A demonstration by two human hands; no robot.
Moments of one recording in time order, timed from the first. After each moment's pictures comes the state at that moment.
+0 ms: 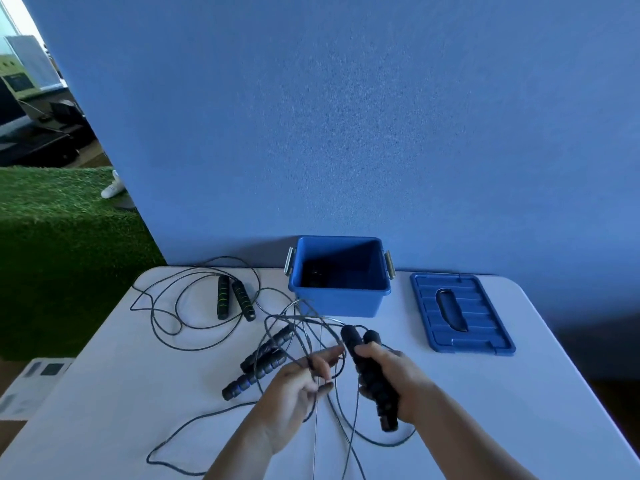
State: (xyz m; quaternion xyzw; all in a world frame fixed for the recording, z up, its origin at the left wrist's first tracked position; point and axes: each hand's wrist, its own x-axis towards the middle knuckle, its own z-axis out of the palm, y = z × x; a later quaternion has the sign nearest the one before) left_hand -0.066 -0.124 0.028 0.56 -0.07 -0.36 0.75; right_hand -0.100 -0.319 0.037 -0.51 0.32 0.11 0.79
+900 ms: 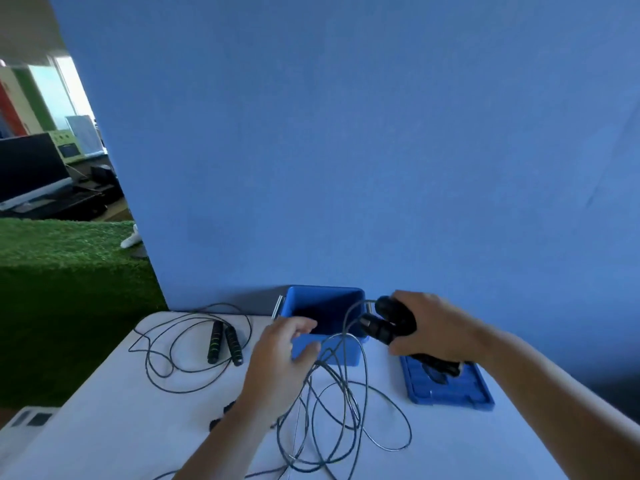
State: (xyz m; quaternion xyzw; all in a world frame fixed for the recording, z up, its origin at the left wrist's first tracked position) left_hand -0.065 -0.170 0.128 0.85 -0.21 0.10 0.47; right_hand -0.124 -0.429 0.227 -0.97 0.00 0.02 0.23
